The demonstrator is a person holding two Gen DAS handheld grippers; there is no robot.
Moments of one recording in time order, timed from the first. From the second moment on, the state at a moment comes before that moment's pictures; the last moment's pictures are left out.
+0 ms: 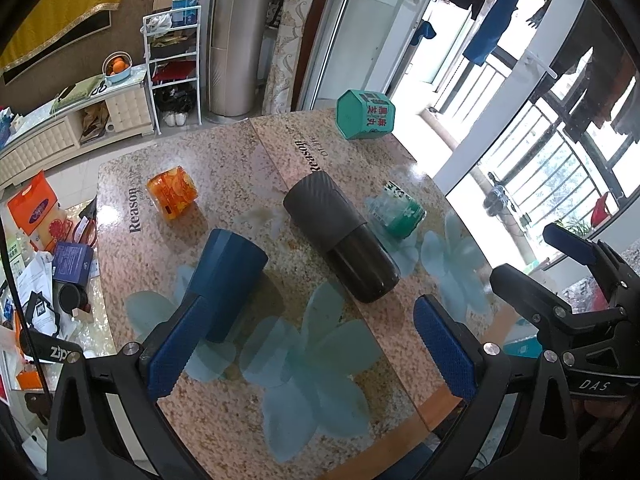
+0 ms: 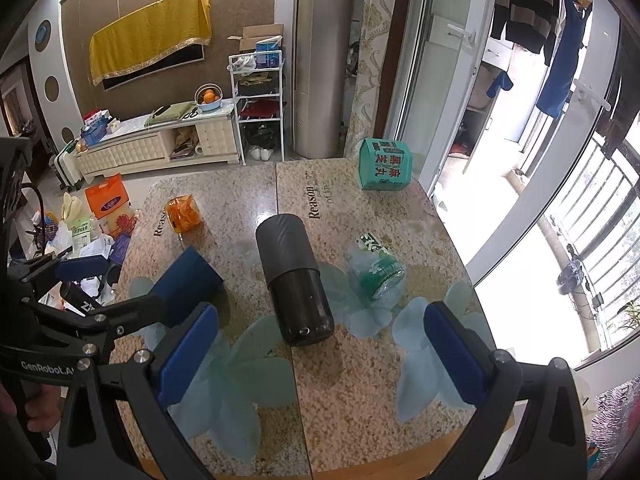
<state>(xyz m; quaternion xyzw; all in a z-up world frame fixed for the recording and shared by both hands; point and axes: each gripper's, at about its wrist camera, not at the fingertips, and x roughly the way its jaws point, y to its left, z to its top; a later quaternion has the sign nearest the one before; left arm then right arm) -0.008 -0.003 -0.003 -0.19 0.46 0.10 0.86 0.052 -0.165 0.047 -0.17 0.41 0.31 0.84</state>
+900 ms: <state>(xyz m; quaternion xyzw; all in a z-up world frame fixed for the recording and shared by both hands) -0.008 0.015 -0.033 -0.25 0.45 0.17 0.84 0.110 -0.118 0.021 -0.22 0.46 0.37 0.77</state>
